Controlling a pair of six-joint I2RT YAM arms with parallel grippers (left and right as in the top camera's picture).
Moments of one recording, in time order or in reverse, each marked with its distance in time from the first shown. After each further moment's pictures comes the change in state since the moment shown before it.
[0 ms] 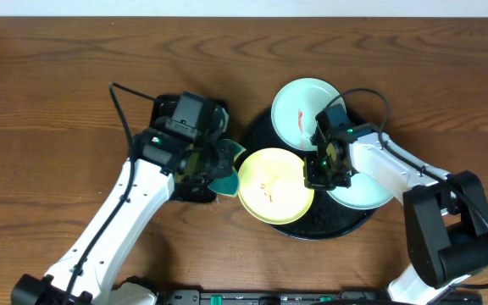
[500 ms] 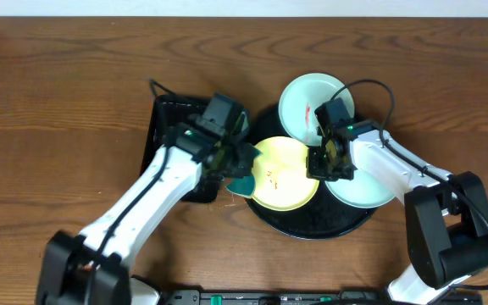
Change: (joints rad) left arm -0.091 0.161 0.000 0.110 -0.005 -0.049; right arm 0.001 -0.004 0.027 0.032 0.146 0.056
